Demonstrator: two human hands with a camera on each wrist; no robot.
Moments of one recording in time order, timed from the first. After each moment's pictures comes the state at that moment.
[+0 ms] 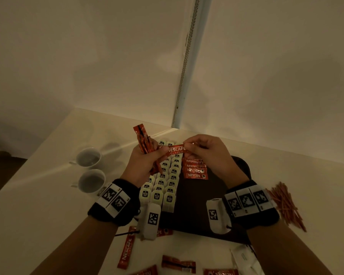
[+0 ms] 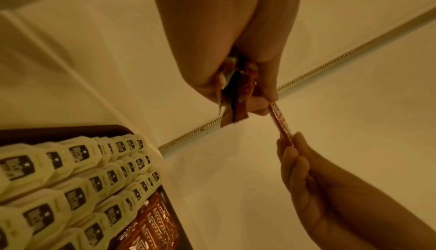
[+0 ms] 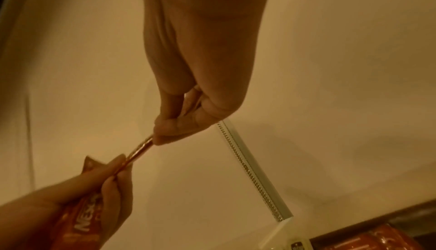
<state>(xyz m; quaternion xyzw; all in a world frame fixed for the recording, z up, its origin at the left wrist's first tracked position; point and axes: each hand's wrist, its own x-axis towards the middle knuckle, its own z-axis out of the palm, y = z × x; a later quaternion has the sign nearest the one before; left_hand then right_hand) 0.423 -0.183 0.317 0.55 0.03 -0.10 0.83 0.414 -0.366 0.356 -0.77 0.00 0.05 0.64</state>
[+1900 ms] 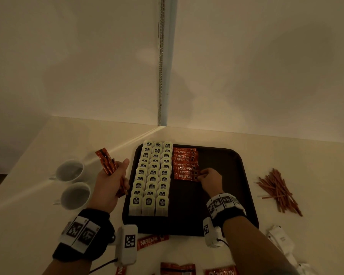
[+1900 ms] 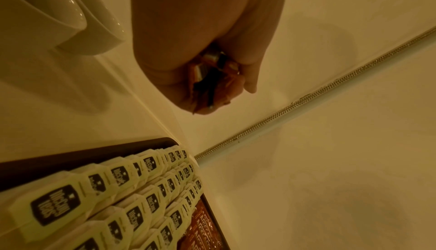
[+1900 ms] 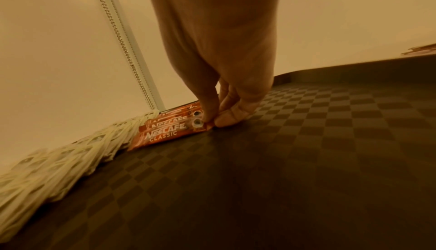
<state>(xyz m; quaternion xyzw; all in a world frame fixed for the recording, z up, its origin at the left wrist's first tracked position) 0.416 -0.148 0.277 0.63 0.18 -0.10 0.75 0.419 -0.436 0.179 -0.84 0.36 0.10 0.40</state>
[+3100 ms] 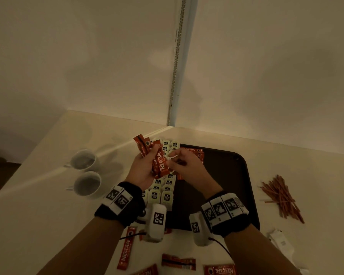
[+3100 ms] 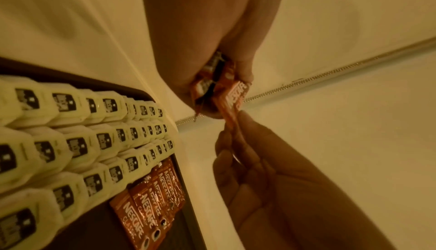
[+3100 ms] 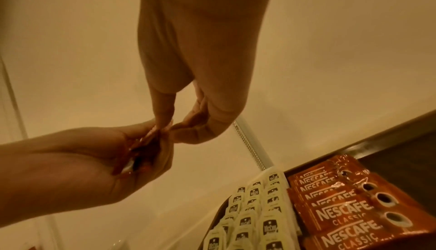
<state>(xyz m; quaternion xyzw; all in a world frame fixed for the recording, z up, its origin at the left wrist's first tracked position) 0.421 -0.198 0.297 0.48 0.15 -0.17 0.85 0.401 -0.343 0.300 -0.81 0.00 0.09 0.58</state>
